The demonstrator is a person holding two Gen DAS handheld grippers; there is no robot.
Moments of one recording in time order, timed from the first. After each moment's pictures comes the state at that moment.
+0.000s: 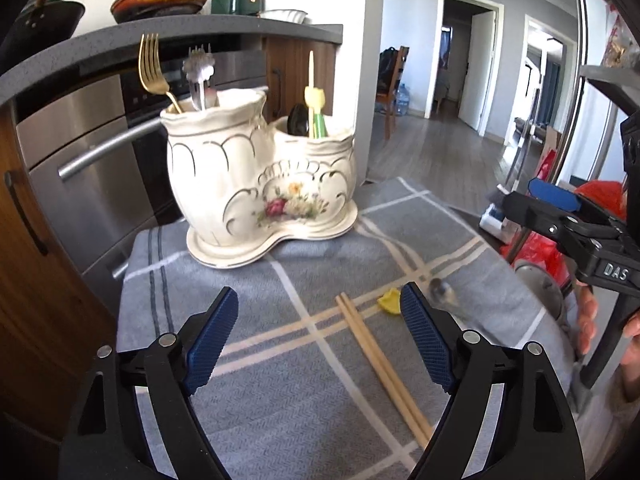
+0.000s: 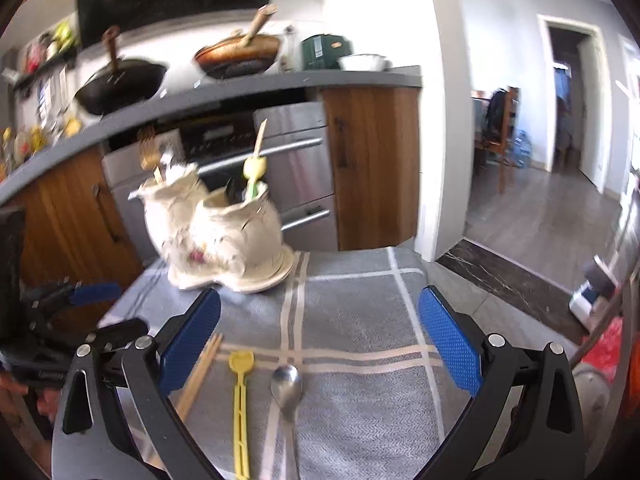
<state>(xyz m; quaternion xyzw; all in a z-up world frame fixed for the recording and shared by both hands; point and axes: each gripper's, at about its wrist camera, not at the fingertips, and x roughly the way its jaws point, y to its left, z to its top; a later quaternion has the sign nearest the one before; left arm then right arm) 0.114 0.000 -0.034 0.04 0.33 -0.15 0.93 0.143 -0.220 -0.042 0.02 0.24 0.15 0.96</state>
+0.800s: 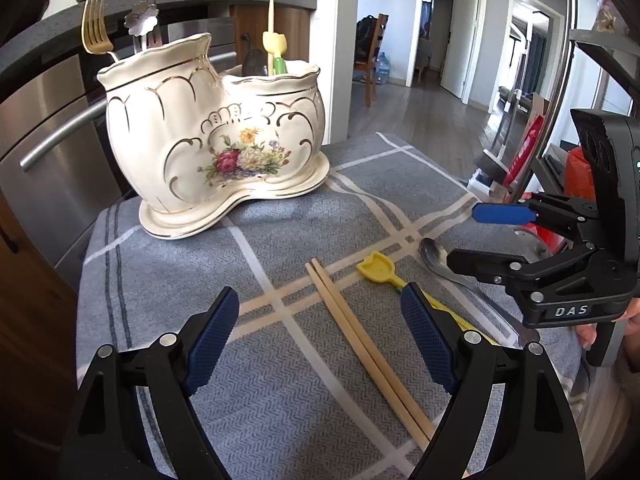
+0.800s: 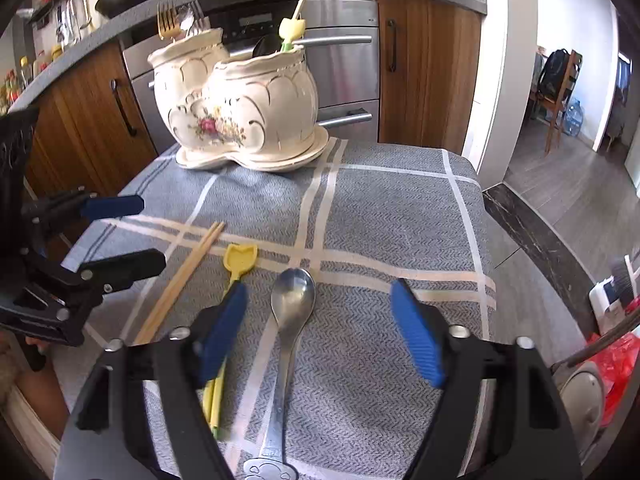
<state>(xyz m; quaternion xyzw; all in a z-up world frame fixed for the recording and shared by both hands) 0.125 -0.023 -0.065 0.06 0.38 -0.18 0.91 0.166 -0.202 -0.103 -0.04 0.38 0.22 0.90</state>
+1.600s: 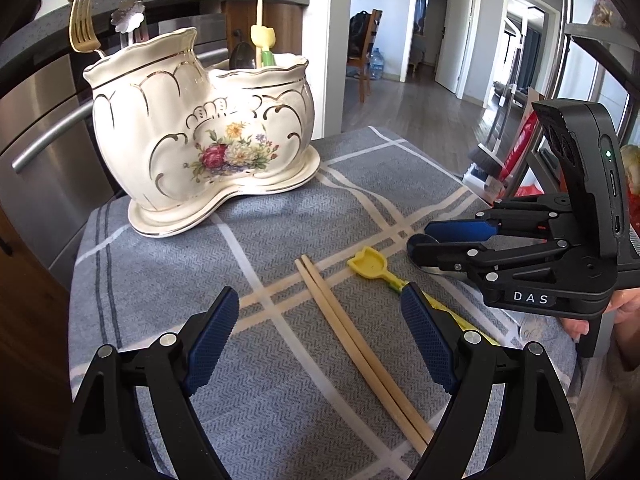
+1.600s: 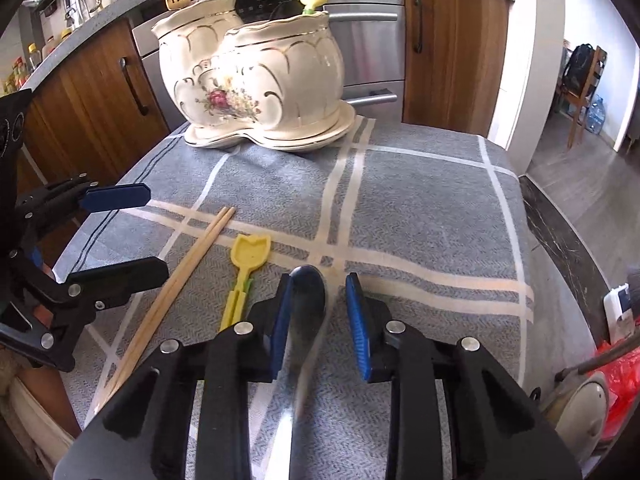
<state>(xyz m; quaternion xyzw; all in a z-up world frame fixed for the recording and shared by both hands) 0.125 -0.028 -0.069 0.07 0.38 -0.19 0.90 0.186 -0.185 -0.116 -0.05 0.41 0.26 0.87</state>
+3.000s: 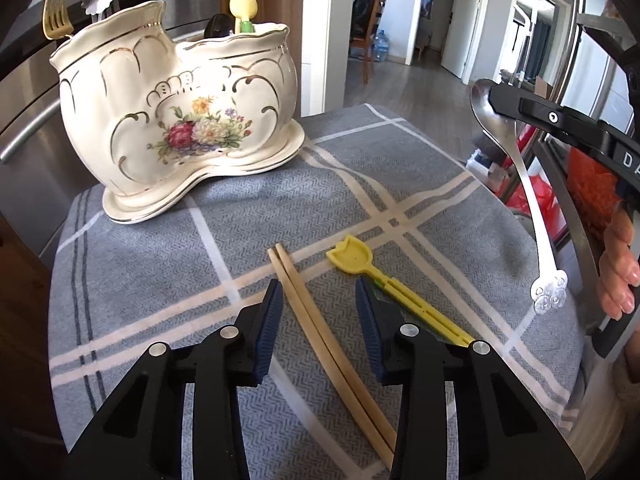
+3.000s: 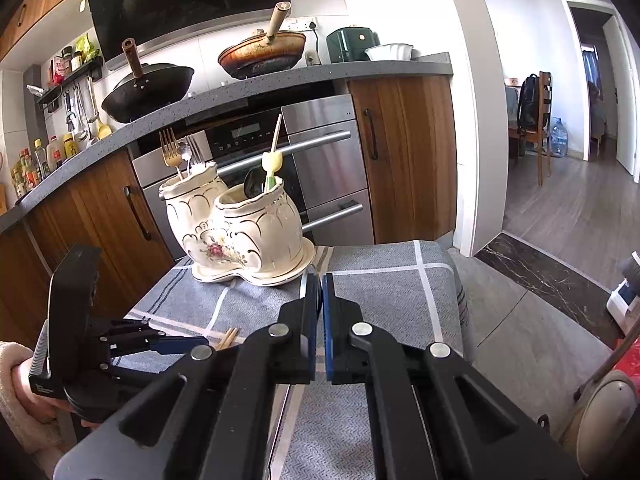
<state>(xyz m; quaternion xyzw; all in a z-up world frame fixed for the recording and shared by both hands) 0.139 -0.054 -0.085 0.06 0.42 -0.18 0.89 0.157 -0.244 -0.051 0.06 0.24 0.22 0.94</state>
